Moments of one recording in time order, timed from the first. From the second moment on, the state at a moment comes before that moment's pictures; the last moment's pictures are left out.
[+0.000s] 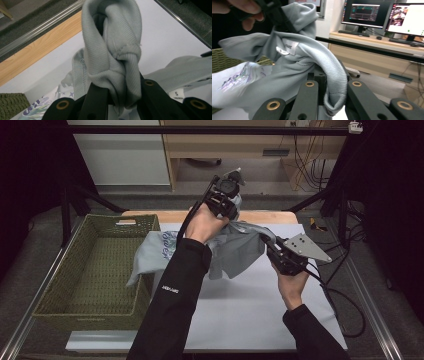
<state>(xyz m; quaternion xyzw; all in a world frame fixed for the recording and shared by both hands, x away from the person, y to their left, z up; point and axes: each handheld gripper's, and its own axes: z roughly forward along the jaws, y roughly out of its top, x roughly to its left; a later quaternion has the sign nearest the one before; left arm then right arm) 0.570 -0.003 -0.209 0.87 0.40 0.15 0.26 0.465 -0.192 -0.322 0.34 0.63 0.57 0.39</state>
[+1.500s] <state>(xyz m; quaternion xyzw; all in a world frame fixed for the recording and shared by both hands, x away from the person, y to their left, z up) 0.566 0.006 -0.216 0.86 0.40 0.15 0.27 0.430 -0.213 -0.360 0.34 0.65 0.61 0.30</state>
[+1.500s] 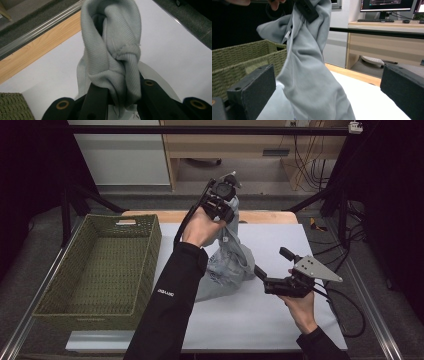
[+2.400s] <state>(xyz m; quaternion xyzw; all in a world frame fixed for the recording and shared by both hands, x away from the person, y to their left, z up) 0.533 0.010 -0.278 0.88 0.35 0.13 0.30 0.412 -0.261 -0.405 0.36 0.66 0.60 0.29</state>
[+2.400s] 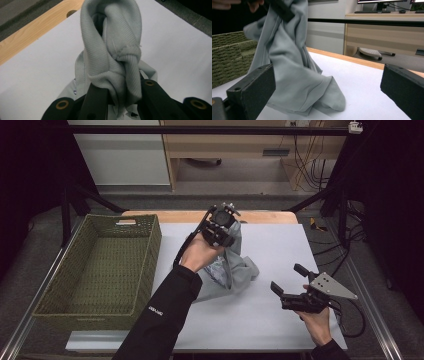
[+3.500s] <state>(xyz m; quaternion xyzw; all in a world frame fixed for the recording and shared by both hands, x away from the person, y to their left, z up) 0.501 0.029 -0.343 0.85 0.34 0.14 0.39 0.411 -0.272 -0.419 0.35 0.66 0.59 0.29</state>
